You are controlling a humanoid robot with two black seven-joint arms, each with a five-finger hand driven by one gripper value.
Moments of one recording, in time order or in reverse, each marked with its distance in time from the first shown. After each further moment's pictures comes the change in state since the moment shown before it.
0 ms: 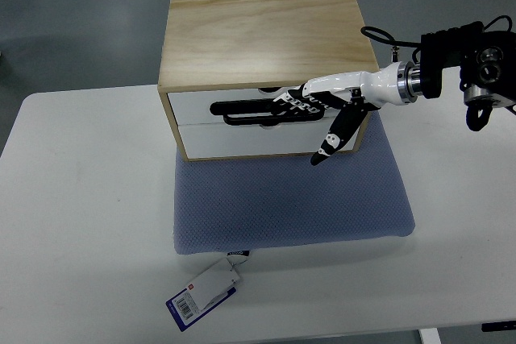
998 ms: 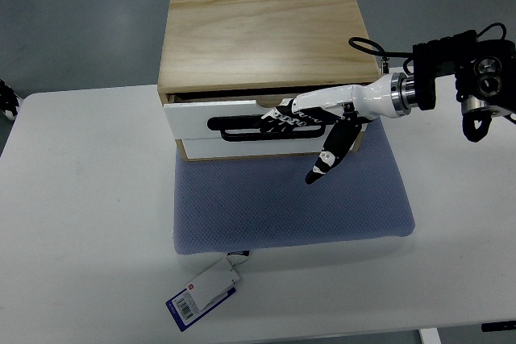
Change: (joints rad) left arm 0.000 0.000 0.000 0.000 0.000 0.000 0.000; right arm -0.011 -0.020 -0.004 0.112 -0.001 0.000 -0.001
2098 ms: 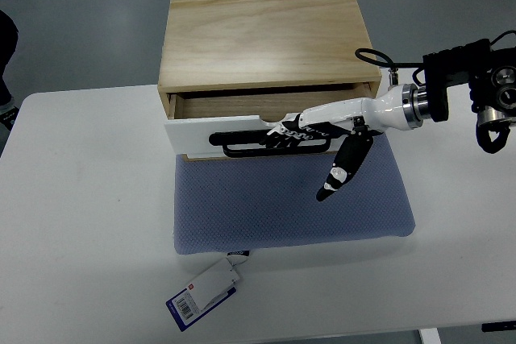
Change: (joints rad) left arm 0.000 0.000 0.000 0.000 0.000 0.000 0.000; right arm -0.025 -0.075 0.003 0.118 0.010 0.000 -0.020
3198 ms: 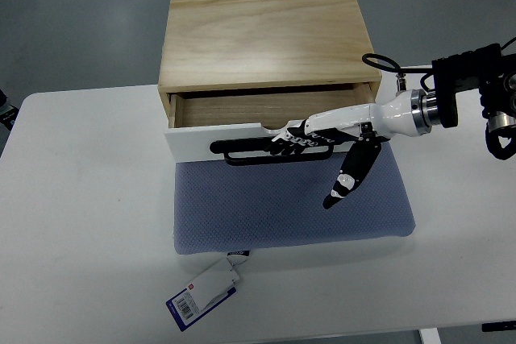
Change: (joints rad) left arm 0.000 0.000 0.000 0.000 0.000 0.000 0.000; right arm -0.014 -0.041 0.001 0.046 0.026 0.000 -0.002
